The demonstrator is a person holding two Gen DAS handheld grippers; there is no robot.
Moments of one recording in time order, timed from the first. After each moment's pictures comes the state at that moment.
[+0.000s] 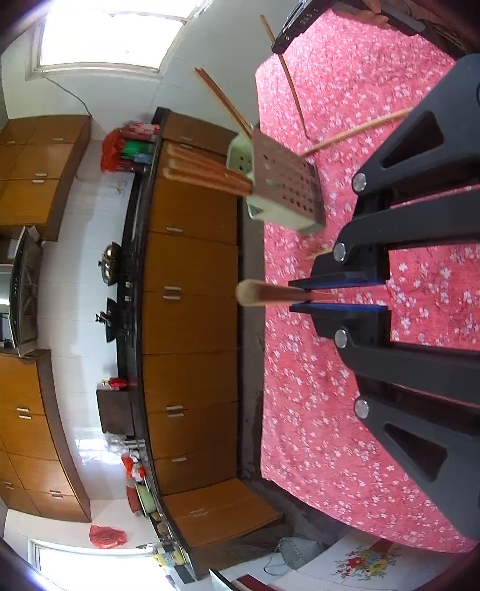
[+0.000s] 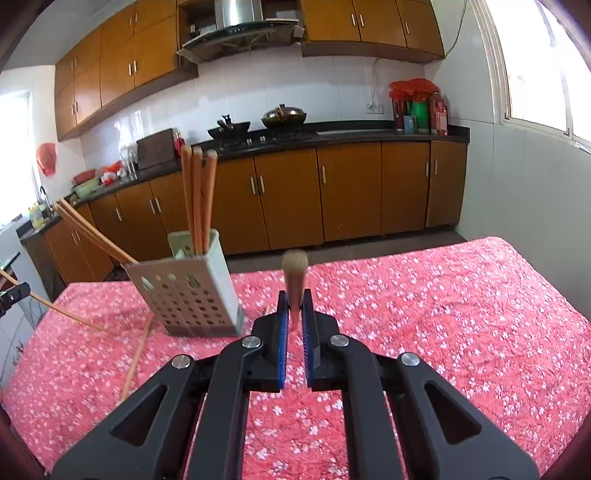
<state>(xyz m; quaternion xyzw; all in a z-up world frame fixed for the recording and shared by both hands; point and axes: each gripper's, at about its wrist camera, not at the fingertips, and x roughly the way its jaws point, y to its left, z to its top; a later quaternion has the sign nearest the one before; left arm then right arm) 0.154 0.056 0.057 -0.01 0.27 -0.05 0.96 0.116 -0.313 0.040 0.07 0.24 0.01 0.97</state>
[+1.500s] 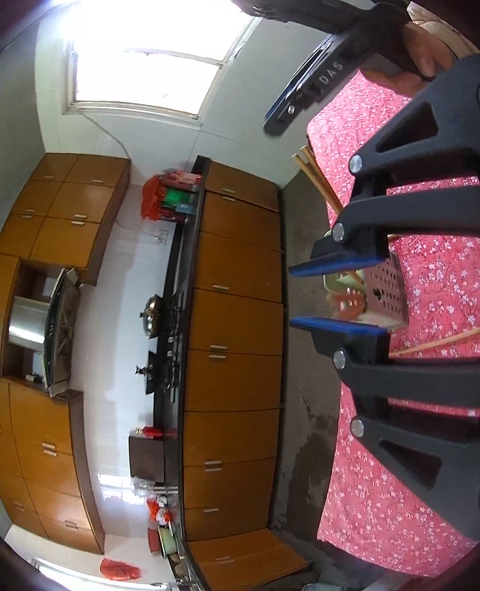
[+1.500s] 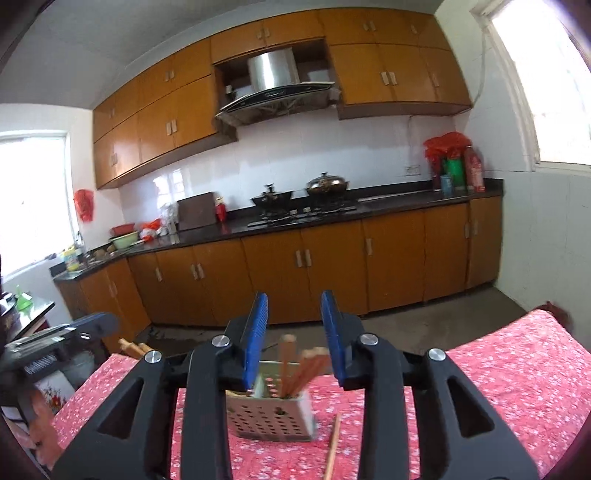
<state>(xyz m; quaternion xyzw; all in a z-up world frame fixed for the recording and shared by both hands) 0.199 -0.016 0.136 -0.05 0.20 -0.14 0.97 0.145 -0.286 0.131 0.10 0.12 0.07 0.99</state>
